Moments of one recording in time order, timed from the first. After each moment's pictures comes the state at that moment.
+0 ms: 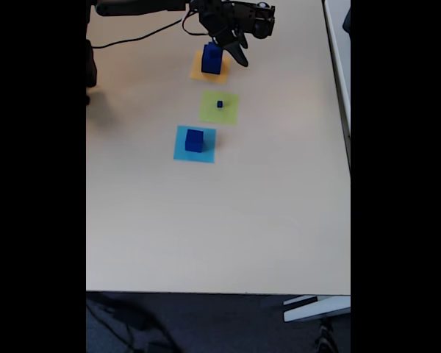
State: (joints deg) arm -5.4 73.7 65.9 59.1 103.4
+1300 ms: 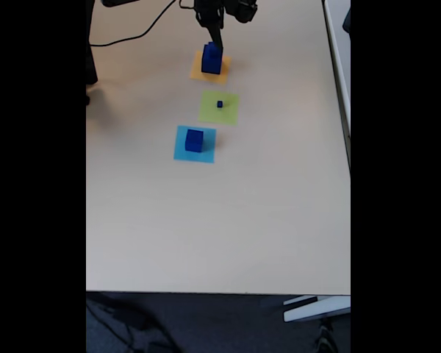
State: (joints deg) arm -14.2 69.1 58.3 75.8 106.0
